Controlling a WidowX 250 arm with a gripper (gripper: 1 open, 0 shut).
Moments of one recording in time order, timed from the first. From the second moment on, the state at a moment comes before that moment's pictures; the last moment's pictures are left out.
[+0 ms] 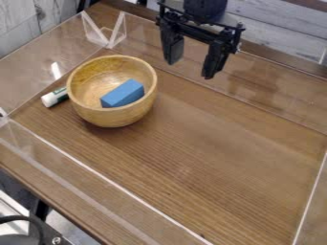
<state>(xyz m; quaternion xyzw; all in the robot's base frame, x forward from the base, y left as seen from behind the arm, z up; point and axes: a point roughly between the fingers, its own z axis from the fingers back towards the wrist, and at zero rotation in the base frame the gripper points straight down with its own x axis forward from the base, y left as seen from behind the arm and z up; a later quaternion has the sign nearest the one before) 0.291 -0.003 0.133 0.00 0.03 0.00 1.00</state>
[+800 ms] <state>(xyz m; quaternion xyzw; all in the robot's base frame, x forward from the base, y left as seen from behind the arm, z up) 0.258 0.074 0.140 0.00 0.02 0.01 1.00</state>
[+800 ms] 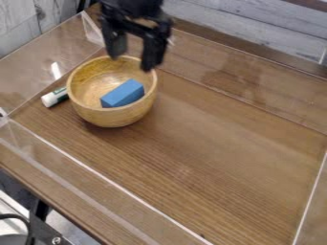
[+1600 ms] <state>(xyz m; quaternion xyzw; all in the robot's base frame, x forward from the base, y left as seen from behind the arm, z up) 0.252 0.093 0.132 0.00 0.00 0.01 1.00</state>
